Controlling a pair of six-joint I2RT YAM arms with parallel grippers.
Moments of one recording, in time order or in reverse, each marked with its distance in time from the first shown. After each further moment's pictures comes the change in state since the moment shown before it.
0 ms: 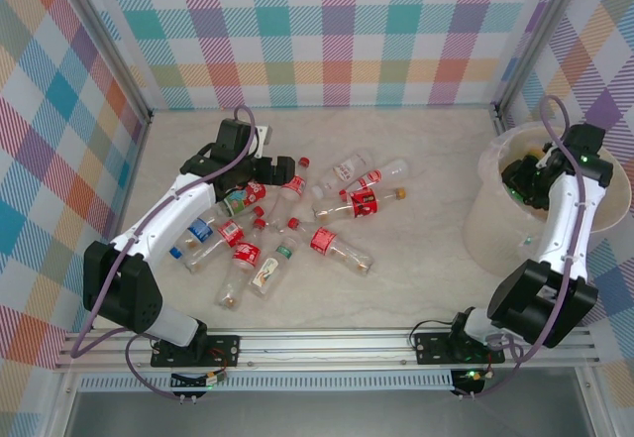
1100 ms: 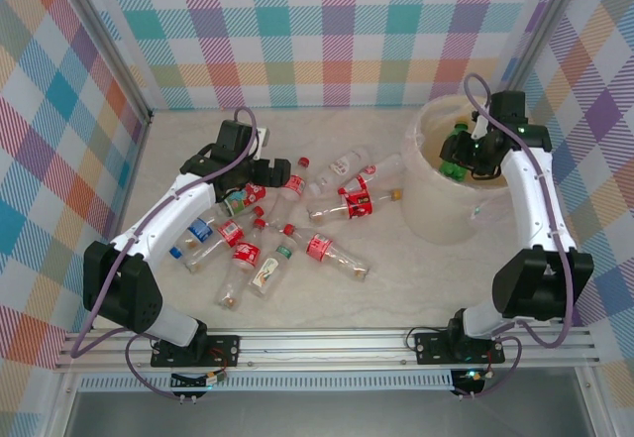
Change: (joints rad) left arm 0.001 0.000 0.005 -0.048 -0.095 0.041; right arm 0.419 0.126 0.145 0.050 0.055 0.051
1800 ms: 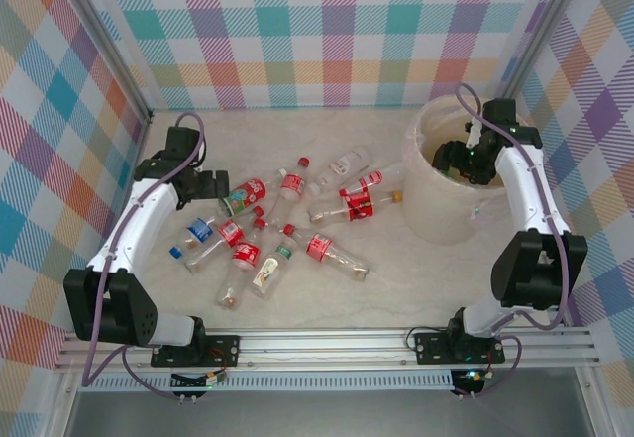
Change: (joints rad) left arm 0.288 -0.106 -0.056 -0.286 -0.167 0.061; right arm -0.013 0.037 -0.054 0.009 -0.005 -0.065
